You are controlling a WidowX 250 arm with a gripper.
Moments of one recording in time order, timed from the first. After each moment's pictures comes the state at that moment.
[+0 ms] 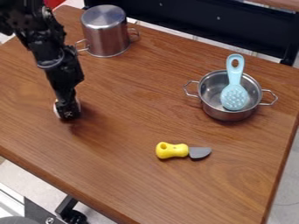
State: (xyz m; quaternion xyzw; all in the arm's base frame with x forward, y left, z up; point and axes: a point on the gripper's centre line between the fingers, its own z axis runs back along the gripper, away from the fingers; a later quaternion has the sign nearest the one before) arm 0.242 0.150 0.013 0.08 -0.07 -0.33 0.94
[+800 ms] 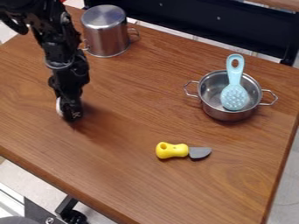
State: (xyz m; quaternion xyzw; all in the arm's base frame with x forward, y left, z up) arm 0.247 0.148 0.004 0.08 -0.01 -0.26 0.96
